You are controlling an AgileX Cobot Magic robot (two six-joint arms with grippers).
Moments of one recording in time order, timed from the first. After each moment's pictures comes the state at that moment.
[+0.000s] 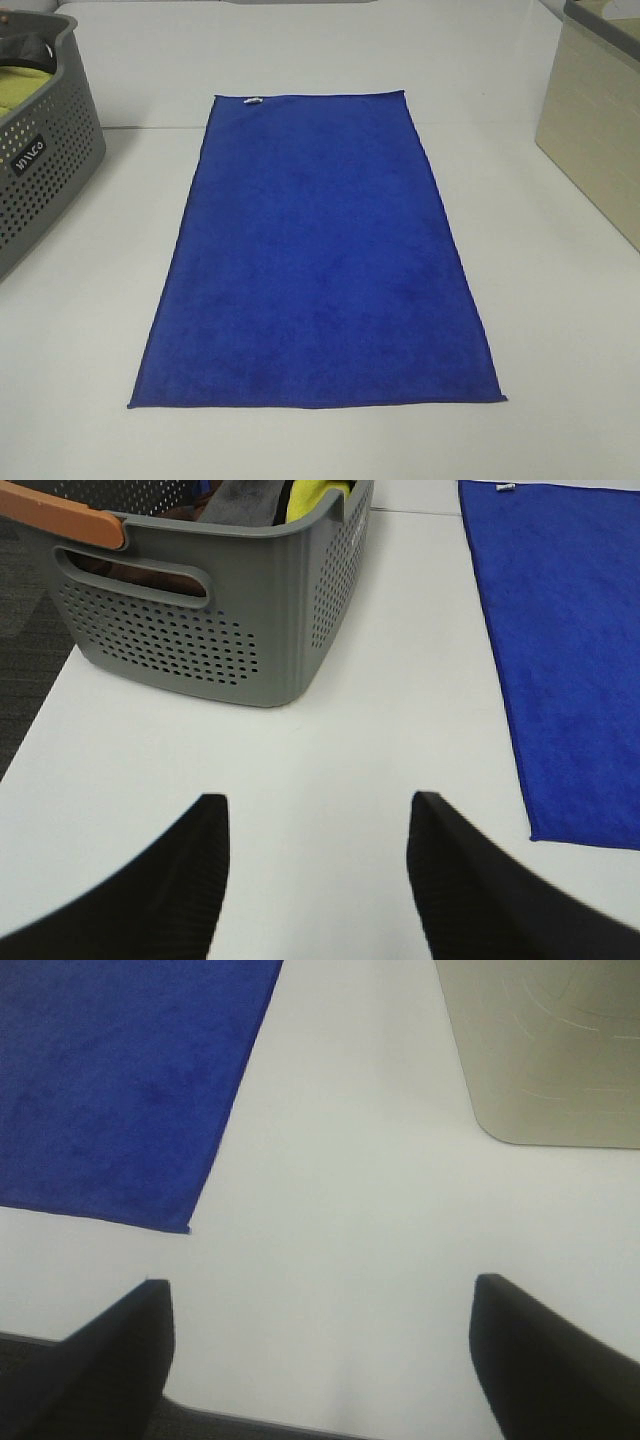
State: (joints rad) left arm 0.02 0.02 -0.53 0.04 1.07 -0.10; right arm -0.01 0.00 -0.46 0.09 1.11 -0.15
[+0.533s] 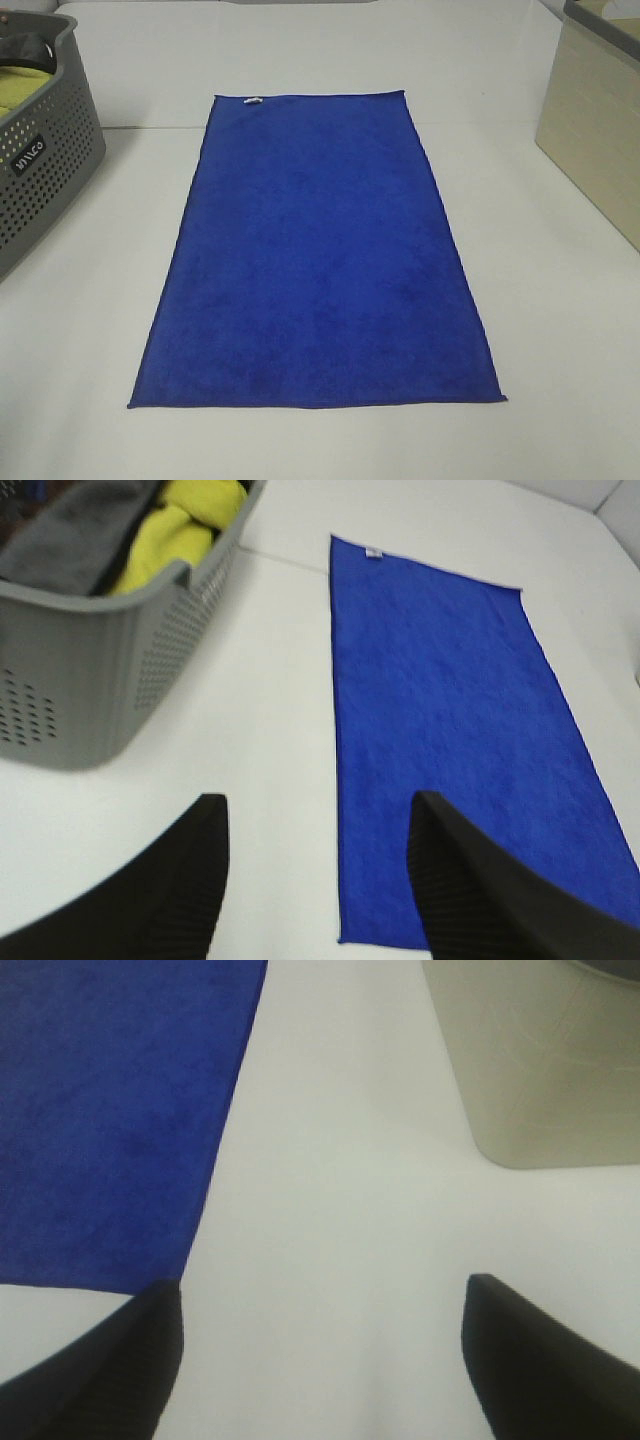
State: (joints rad) left arm 0.02 0.44 -0.50 -0.31 0.67 -0.08; right arm -0.01 0.38 -0.50 0.09 0.87 -0.09
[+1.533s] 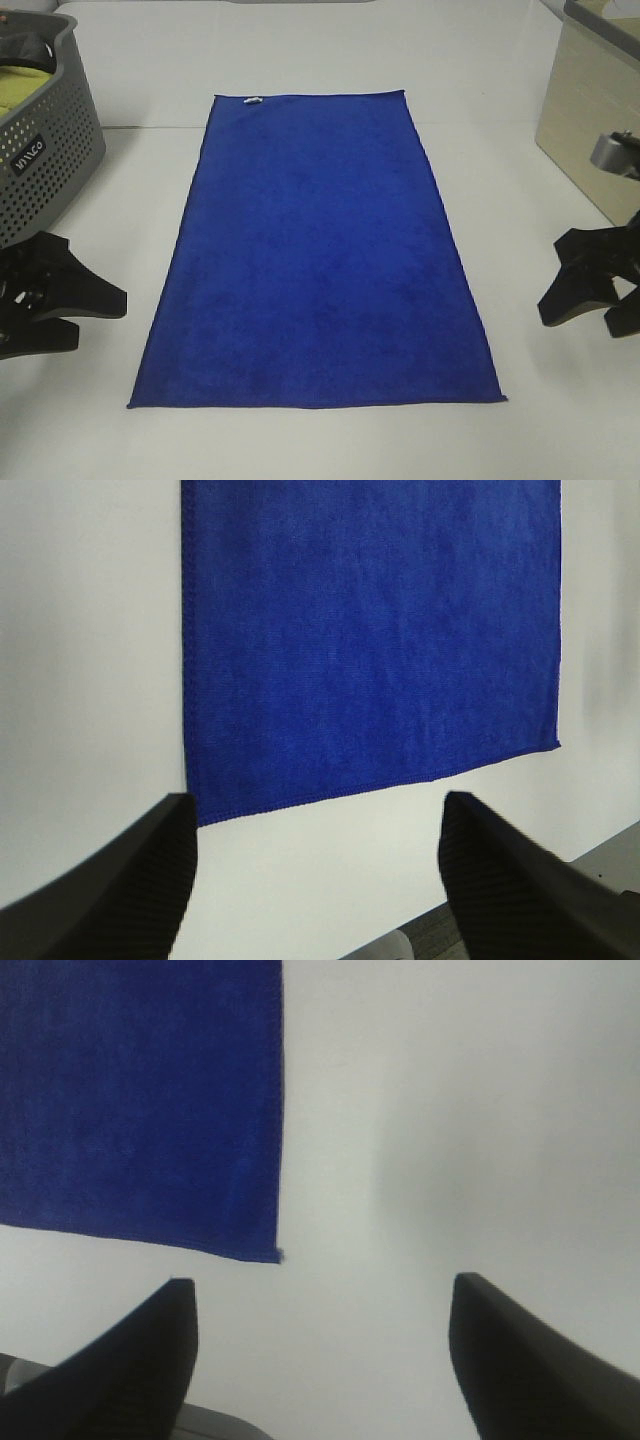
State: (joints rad) left arm 0.02 1.54 -0.50 -1.30 0.65 0.96; right arm -0.01 1.49 -0.70 0.47 0.73 -0.30
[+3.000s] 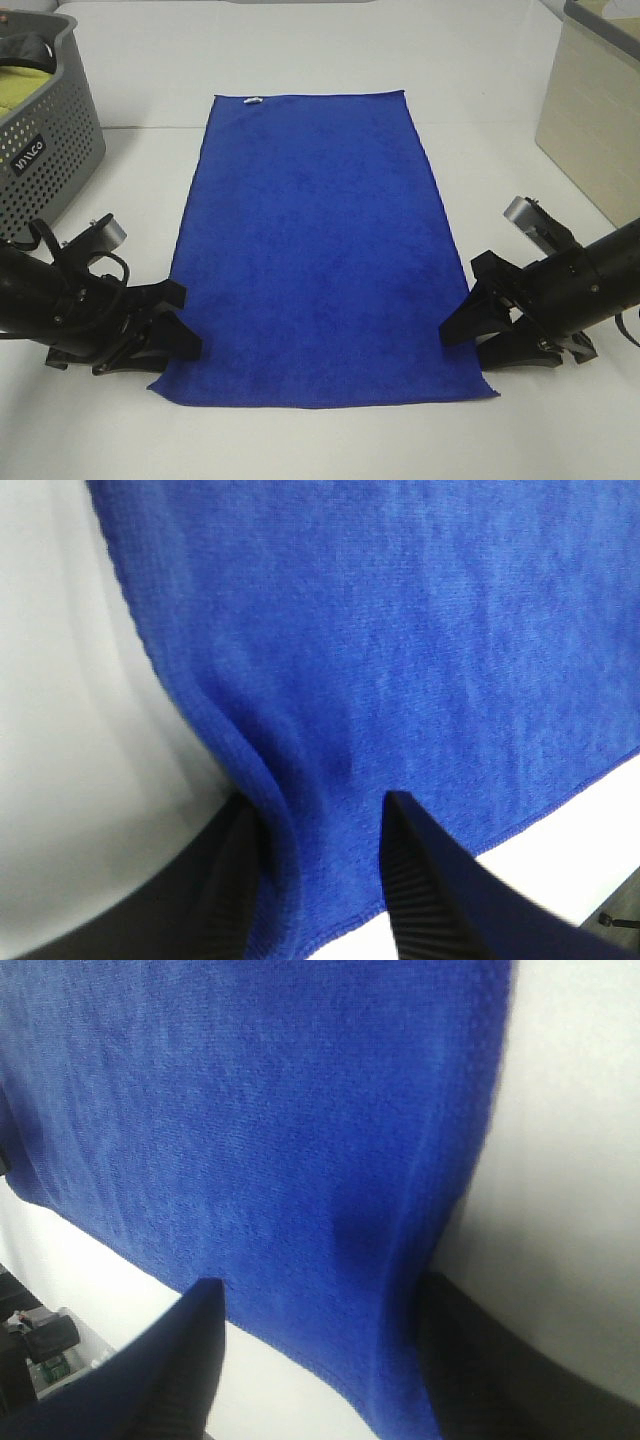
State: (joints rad) left arm -0.21 1.92 -0.65 -1.53 0.54 1.16; right arm -0.02 1.96 -0.71 1.12 0.74 -0.86
